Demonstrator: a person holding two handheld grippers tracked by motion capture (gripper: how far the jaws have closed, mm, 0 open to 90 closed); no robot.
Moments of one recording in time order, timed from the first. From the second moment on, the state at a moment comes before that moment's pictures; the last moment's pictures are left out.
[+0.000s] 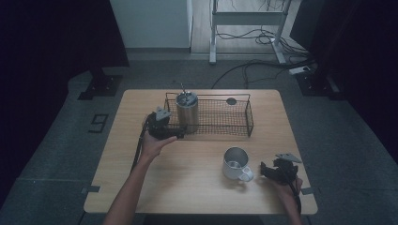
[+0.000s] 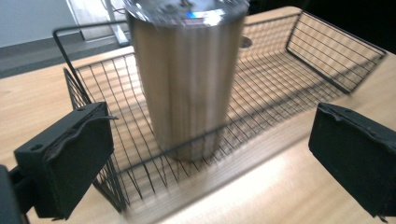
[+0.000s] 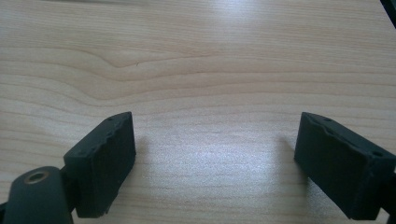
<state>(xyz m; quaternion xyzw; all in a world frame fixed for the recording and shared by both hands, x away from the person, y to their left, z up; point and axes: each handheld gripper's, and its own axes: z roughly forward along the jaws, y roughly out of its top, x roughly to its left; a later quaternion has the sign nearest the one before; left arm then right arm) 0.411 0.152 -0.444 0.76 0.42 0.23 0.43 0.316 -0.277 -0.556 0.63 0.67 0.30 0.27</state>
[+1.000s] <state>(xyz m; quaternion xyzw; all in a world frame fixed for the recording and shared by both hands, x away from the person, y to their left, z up) 0.342 0.178 -0.509 0.79 0.43 0.15 0.41 0.316 -0.277 -0.555 0.63 0.67 0.30 0.27</state>
